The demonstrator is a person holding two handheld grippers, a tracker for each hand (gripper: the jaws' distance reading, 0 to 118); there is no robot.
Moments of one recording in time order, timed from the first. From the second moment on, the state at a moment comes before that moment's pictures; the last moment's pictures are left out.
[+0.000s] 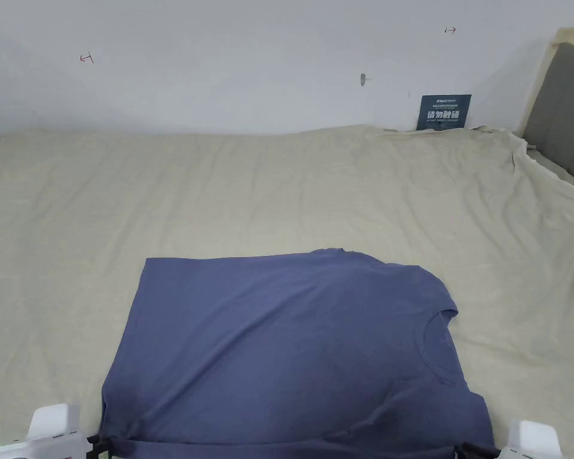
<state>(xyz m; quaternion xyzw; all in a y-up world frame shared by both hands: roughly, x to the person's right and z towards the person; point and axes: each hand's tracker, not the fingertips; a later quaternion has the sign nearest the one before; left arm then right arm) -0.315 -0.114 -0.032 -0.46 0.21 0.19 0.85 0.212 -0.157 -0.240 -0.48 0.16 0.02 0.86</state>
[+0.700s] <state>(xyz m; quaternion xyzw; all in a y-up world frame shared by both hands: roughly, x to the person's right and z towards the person) -0.327 -0.088 -0.053 -0.42 0.22 0.19 0.86 0.194 -0.100 -0.251 -0.40 0.22 0.03 0.89</state>
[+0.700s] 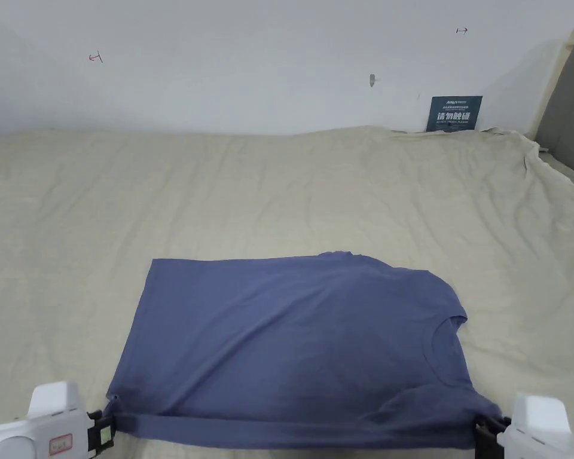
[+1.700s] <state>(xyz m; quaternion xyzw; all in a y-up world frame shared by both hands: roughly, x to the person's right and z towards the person) -0.391 -0.147 -0.257 -0.50 0.24 0.12 0.83 0.084 -0.148 -0.432 -0.48 0.17 0.08 0.86</state>
